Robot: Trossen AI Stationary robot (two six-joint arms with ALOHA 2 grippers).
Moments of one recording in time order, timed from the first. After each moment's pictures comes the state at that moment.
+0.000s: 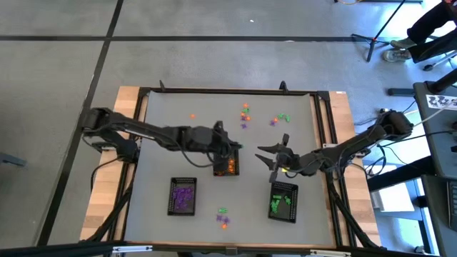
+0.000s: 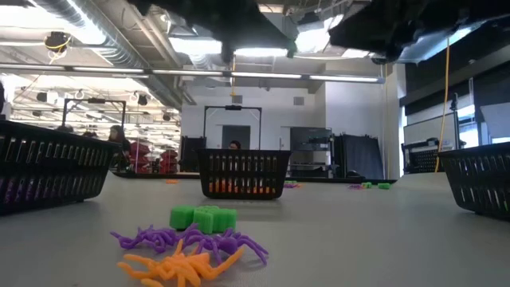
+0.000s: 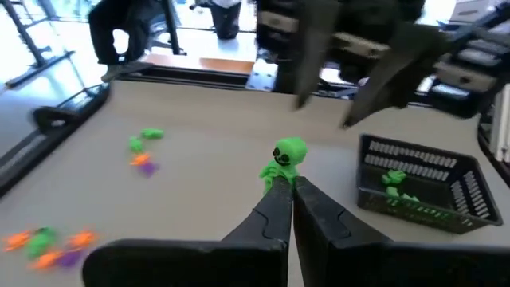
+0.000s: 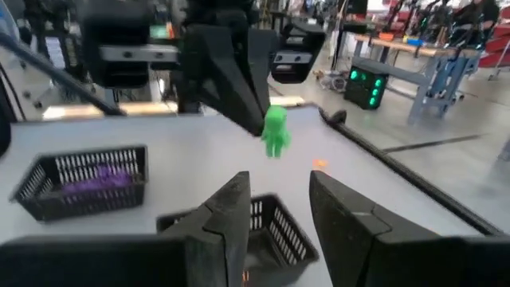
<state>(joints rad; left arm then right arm) -0.07 1.55 1.00 0.20 -0.19 -0.12 0.41 1.23 0.51 0.58 0.73 0.05</state>
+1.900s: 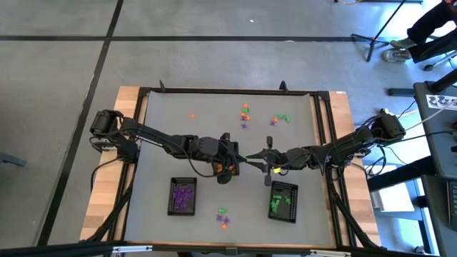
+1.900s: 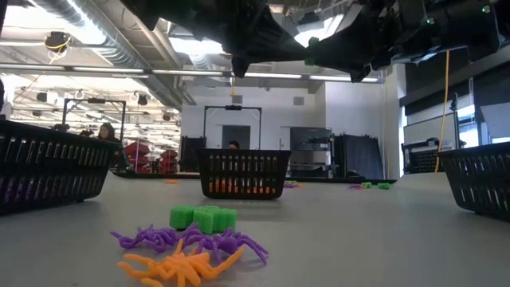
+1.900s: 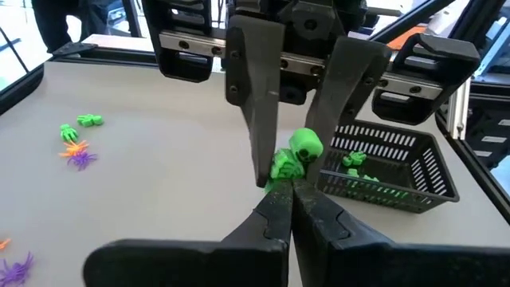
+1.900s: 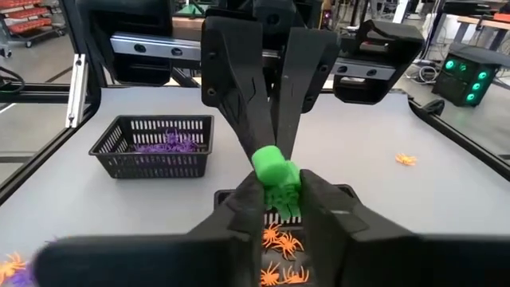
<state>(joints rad) -0.12 1.67 1.00 0.30 -0.14 -0.15 0.29 1.38 0.51 0.70 0.32 0.01</state>
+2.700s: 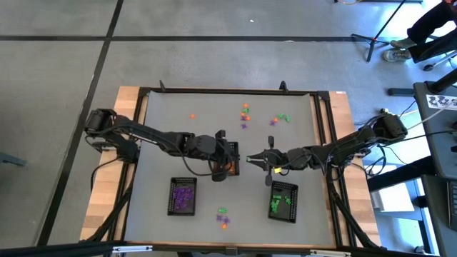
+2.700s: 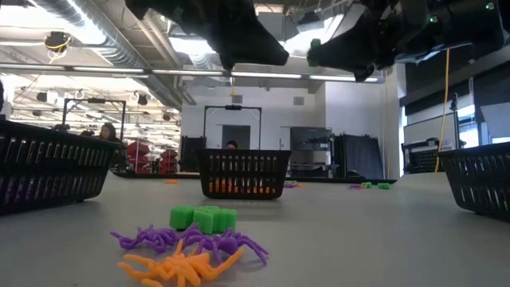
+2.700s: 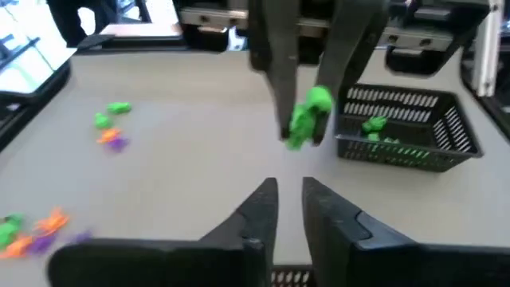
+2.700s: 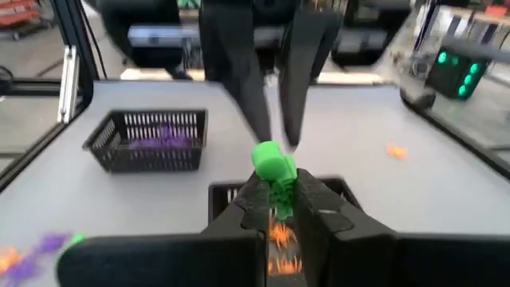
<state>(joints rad) -0.12 1.59 1.00 0.12 -0.17 -0.07 0.29 1.34 0.51 0.64 0.35 0.03</state>
